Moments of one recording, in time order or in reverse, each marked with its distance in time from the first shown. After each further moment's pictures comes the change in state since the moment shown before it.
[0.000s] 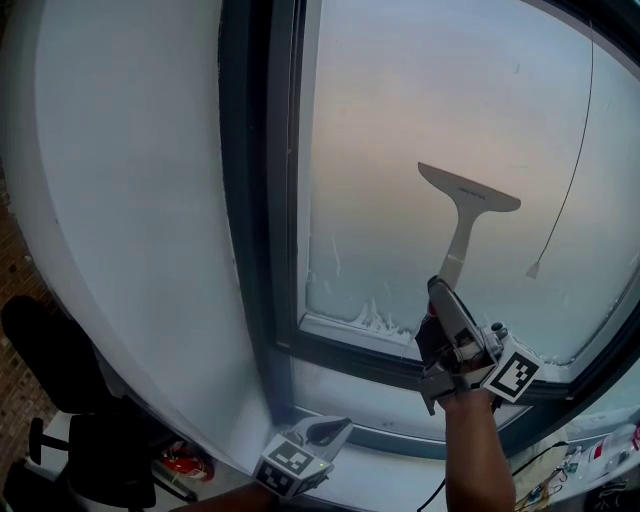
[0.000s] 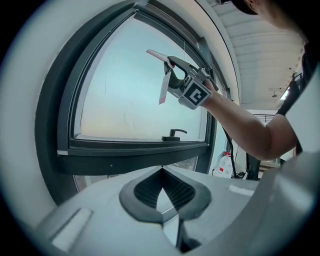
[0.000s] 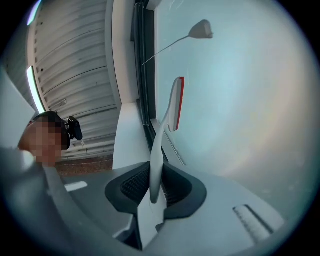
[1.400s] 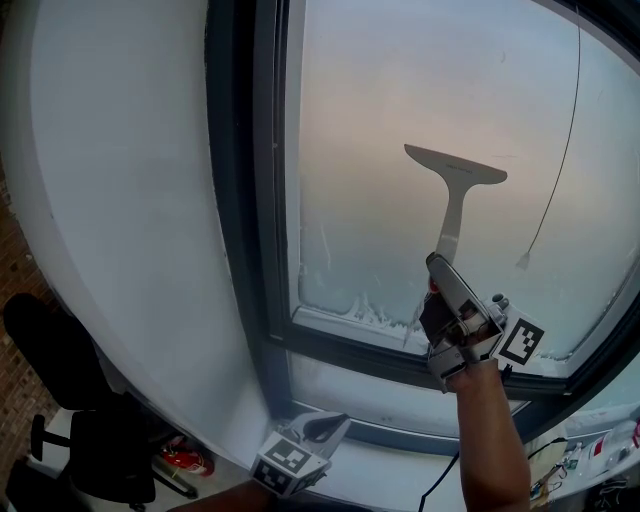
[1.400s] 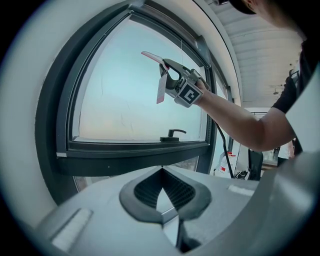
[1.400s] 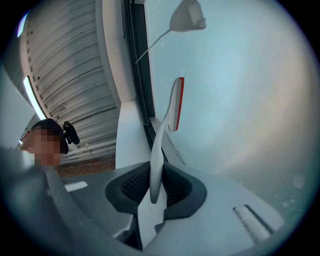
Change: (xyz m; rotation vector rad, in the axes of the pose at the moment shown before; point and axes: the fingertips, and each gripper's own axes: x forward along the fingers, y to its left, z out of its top) left arm 0.003 -0.014 0.004 0.009 0.001 0.025; right arm 0.001 -0.013 0.021 0.071 0.063 0.053
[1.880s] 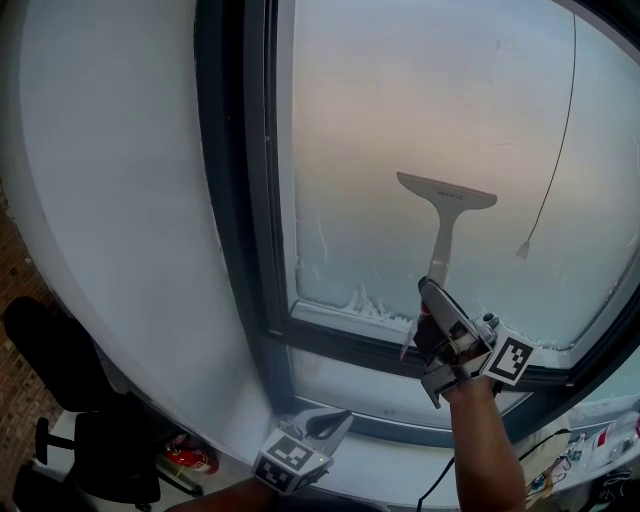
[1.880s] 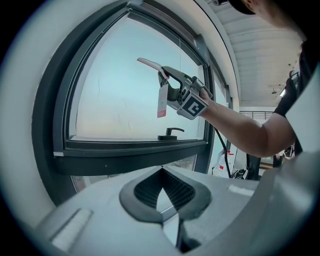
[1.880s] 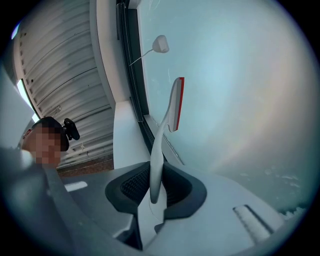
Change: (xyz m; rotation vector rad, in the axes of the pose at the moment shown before) left arm 0.001 -0.005 -0.002 0.010 0.016 -0.017; right arm -0.032 -0.011 -0.037 0.058 0.005 -0.053
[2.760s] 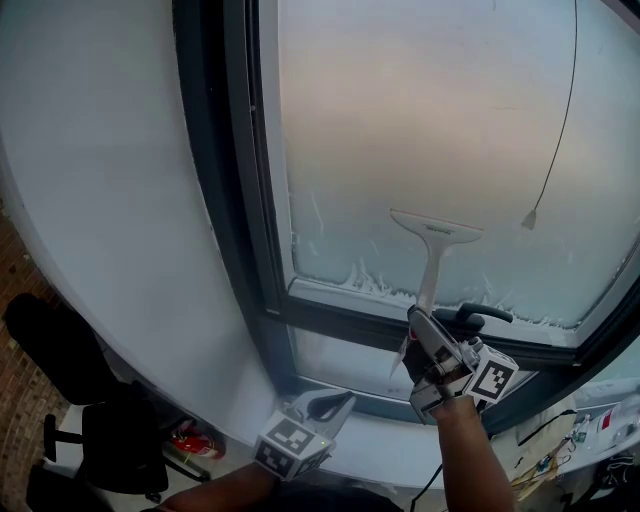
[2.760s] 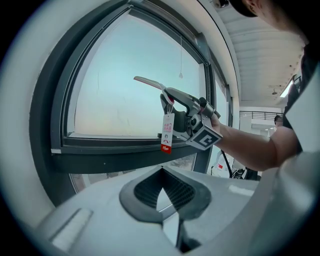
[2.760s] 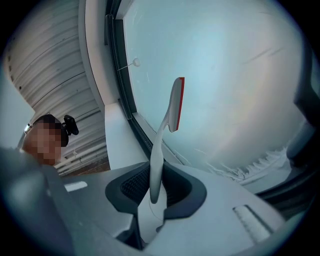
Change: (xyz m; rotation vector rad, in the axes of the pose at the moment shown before) left arm 0.008 0.002 -0.005 -0.006 0.017 -0.010; right arm -0.059 -0.033 -0.074 0.142 -0.024 -0.090
